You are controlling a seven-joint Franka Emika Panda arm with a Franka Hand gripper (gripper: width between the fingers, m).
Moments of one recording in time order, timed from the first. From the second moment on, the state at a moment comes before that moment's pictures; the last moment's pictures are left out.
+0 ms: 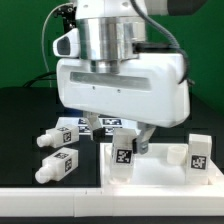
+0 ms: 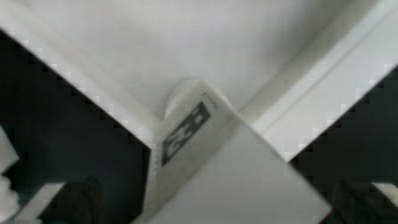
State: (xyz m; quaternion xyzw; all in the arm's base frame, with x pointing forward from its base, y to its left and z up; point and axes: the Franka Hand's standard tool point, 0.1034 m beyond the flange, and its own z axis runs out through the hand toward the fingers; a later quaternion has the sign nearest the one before) arm 0.640 -0.001 0.083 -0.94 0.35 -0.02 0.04
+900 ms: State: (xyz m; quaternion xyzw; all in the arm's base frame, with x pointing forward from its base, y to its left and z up) arm 0.642 -0.001 0.082 -0.99 0.12 -0.03 0.01
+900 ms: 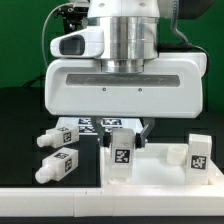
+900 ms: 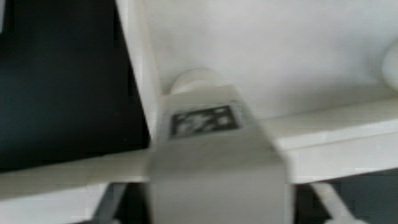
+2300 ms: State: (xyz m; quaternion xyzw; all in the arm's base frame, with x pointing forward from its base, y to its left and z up) arm 0.639 -0.001 0.080 -0.93 0.36 -0.02 0.05
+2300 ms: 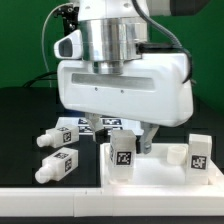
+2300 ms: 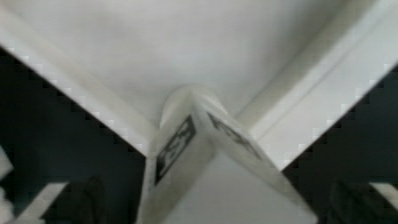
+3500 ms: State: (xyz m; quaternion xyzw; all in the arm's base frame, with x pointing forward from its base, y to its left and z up) arm 0.639 -0.002 0.080 -0.98 0.22 -0.03 0.03
